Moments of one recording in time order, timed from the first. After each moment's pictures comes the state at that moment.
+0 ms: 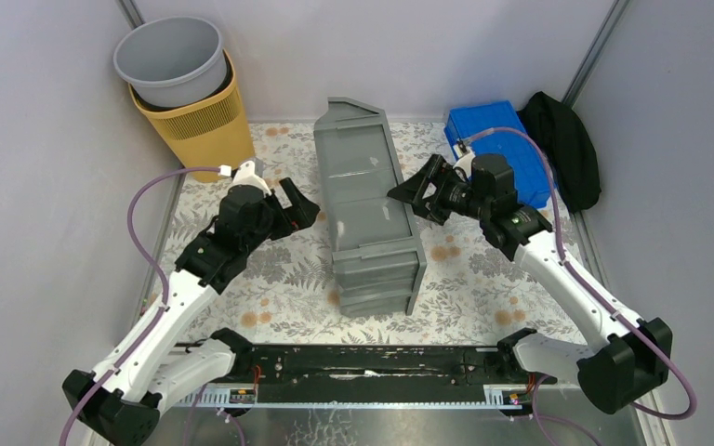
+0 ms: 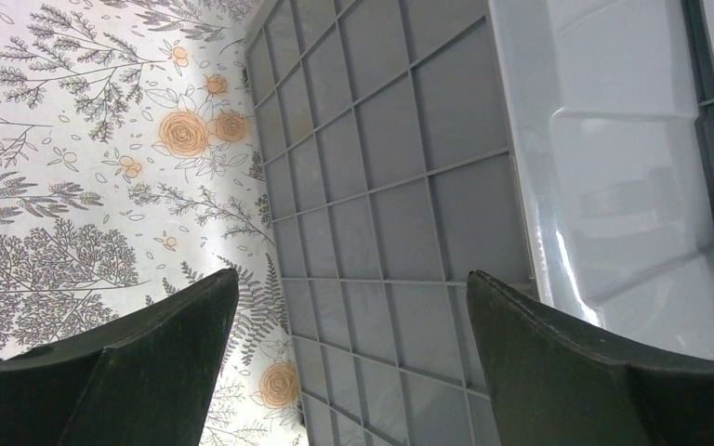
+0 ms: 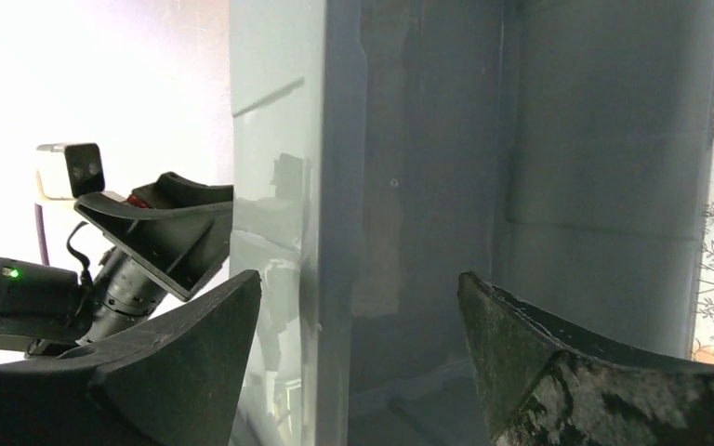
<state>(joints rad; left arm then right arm) -0.48 0.91 0.92 -0.49 -0.11 -0.70 0.45 1.17 1.01 -0.24 -0.42 0.98</state>
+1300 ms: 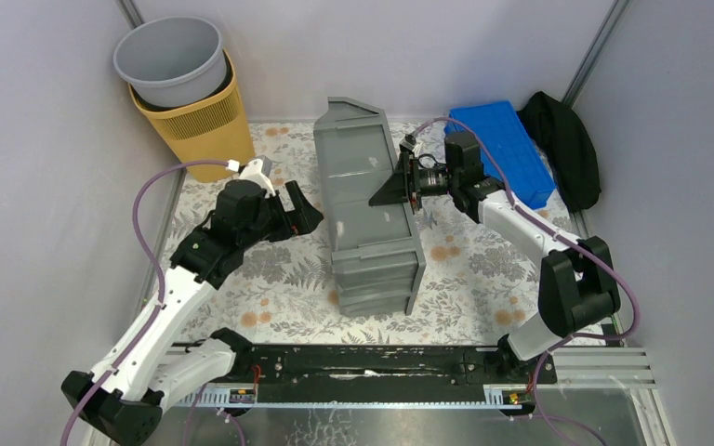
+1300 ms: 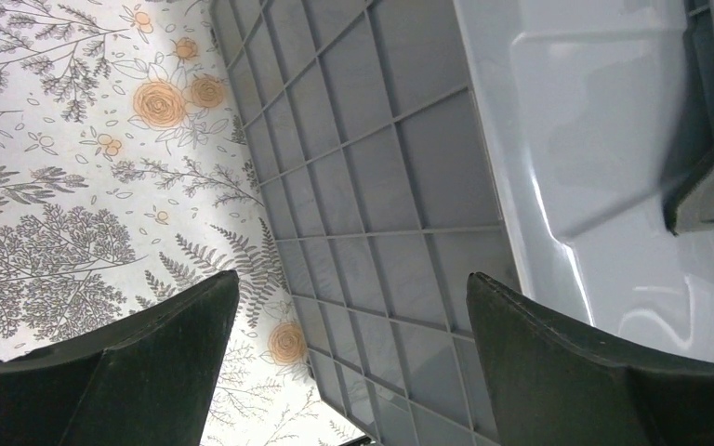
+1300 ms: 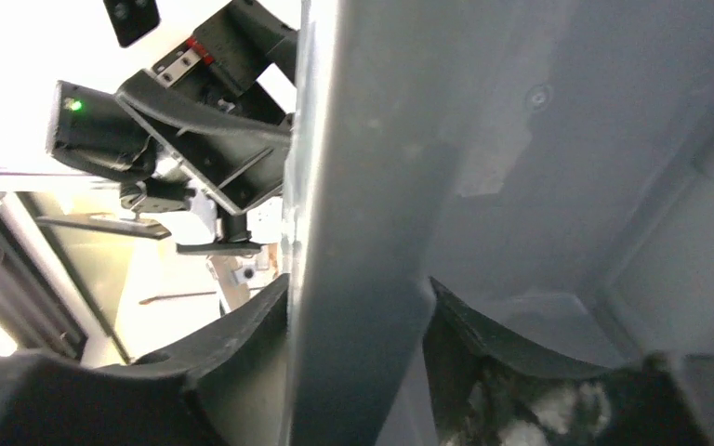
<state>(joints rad) -0.47 0.92 0.99 -0.60 0.03 -0.61 0.40 1.57 1.14 0.00 -1.12 0.98</state>
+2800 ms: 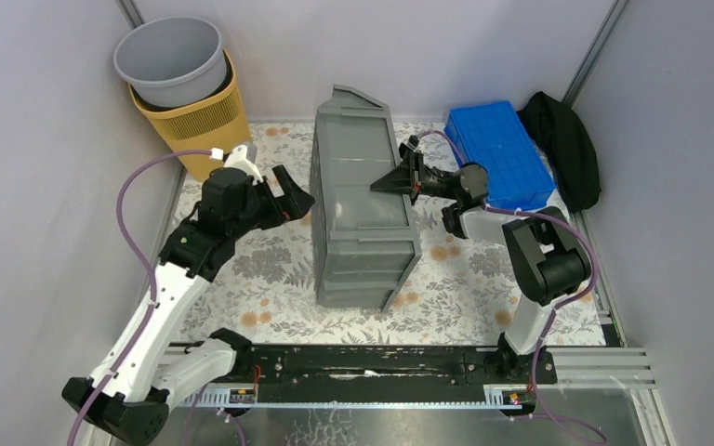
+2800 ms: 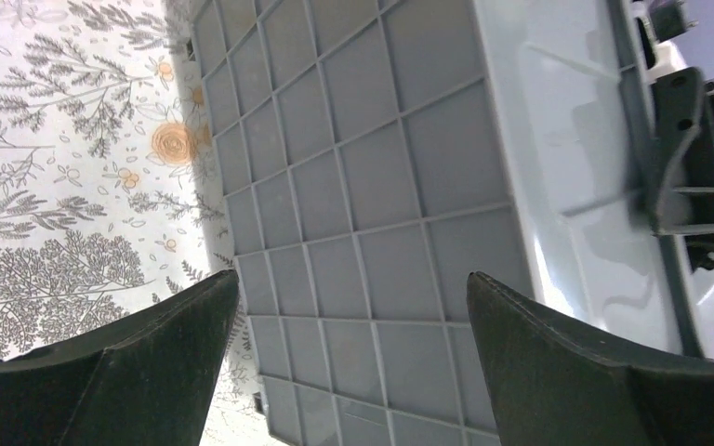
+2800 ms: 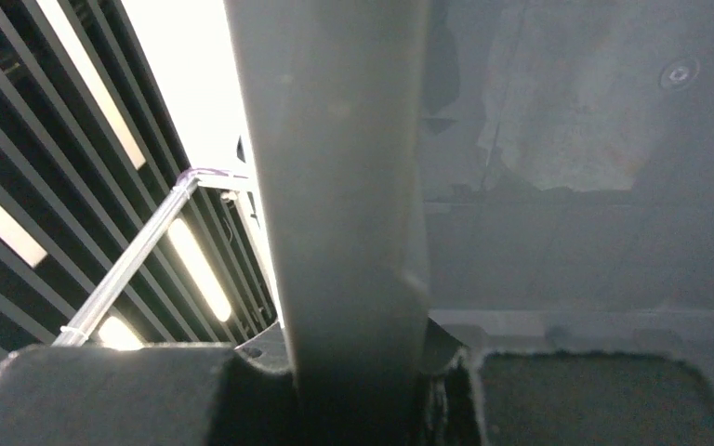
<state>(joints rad) -0.39 0.95 1.08 -0.63 0.05 -0.62 0.39 1.79 0.91 1.40 -1.10 2.09</state>
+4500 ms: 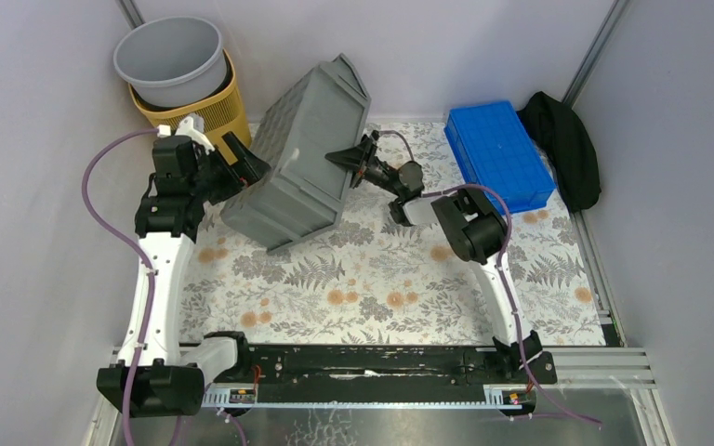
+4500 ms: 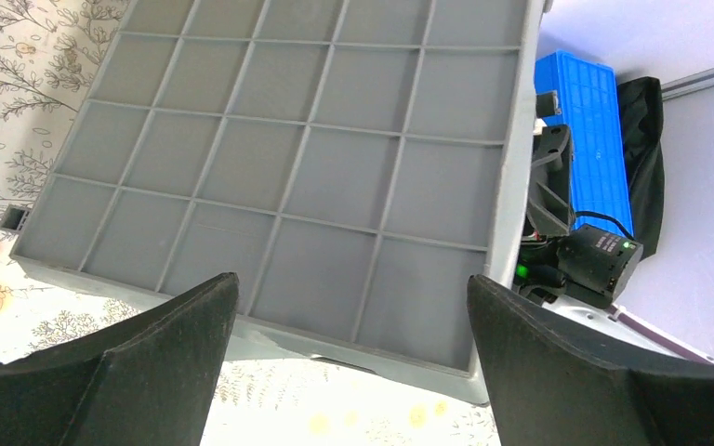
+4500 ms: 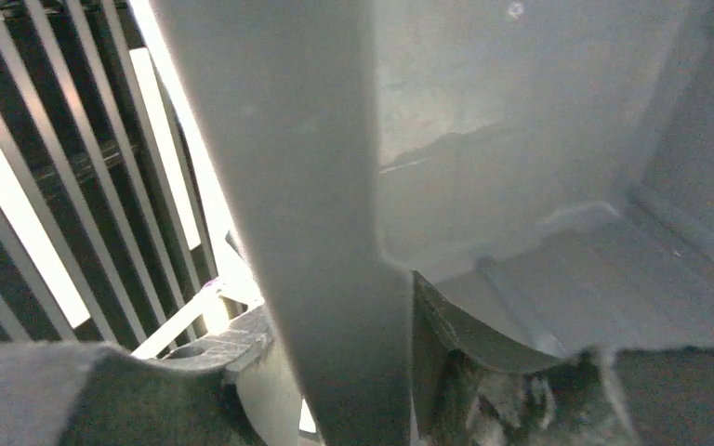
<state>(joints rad) 0.06 1.10 1.26 -0.65 0.30 -0.52 0.56 2.40 1.47 1.49 -0.64 2.03</state>
